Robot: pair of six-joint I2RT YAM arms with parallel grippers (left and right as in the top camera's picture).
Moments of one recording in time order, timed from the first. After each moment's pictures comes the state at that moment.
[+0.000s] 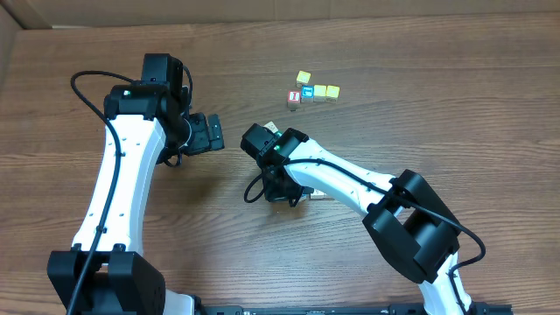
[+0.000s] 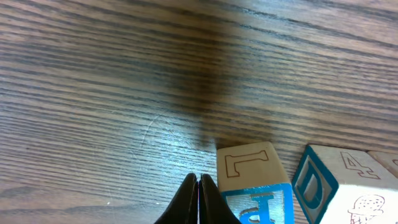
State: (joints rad) left arm -0.03 1.64 1.48 -1.23 0.02 -0.27; right arm 0.84 2.13 1.59 -1.00 -0.01 0.70
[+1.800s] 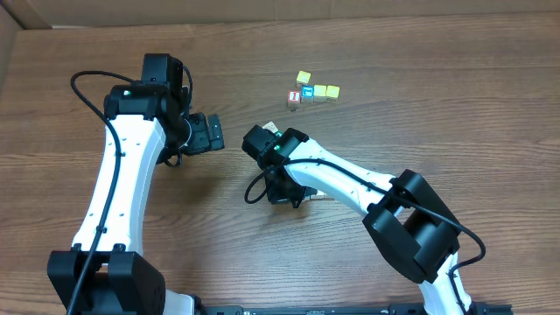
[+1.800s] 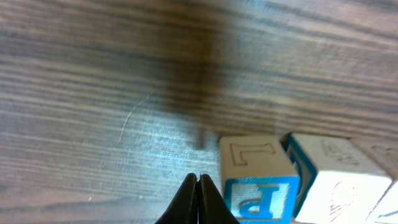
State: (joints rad) left arm -0.03 1.64 1.48 -1.23 0.02 -0.27; right arm 0.84 2.13 1.59 -1.04 -0.01 0.70
